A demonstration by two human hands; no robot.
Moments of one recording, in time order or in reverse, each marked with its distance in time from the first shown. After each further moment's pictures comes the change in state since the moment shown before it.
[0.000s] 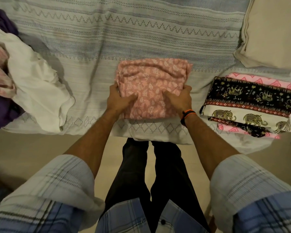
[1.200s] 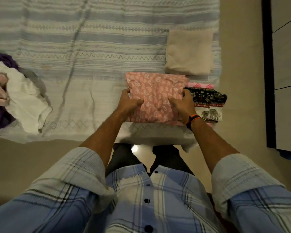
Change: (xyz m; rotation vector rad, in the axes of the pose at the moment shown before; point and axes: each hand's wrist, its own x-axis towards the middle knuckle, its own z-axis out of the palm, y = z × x) left_hand -0.186 0.095 0.181 0.002 -0.126 0.117; right_hand -0.068 0.046 -0.256 0.196 0.023 -0.235
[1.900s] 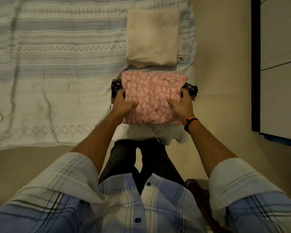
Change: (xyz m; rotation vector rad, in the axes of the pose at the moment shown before) left_hand 0.034 0.001 0.161 0.064 -0.010 -0.054; right_hand 0.066 0.075 -0.127 -0.015 0.048 0.101
